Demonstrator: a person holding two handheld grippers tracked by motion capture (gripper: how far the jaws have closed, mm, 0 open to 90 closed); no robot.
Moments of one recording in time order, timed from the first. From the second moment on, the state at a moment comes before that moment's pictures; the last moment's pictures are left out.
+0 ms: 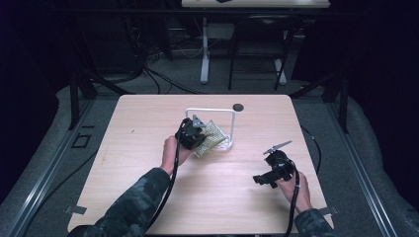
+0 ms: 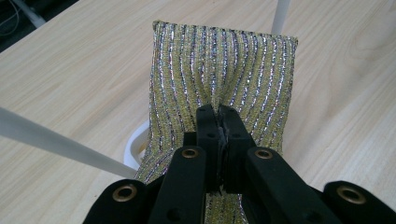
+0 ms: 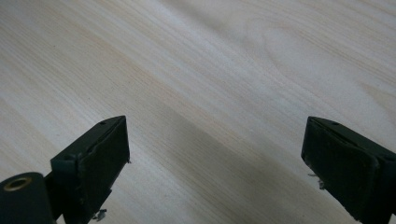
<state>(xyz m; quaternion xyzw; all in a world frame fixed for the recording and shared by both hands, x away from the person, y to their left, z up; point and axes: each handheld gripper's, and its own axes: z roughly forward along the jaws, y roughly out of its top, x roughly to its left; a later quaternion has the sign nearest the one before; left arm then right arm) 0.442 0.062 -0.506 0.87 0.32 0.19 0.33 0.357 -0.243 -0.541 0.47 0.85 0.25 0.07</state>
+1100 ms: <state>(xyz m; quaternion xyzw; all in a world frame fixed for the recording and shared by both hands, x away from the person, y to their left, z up) 0.463 0.035 -0.533 0.86 0.34 0.21 0.31 0.356 -0.243 -0.541 0.46 0.85 0.25 0.07</state>
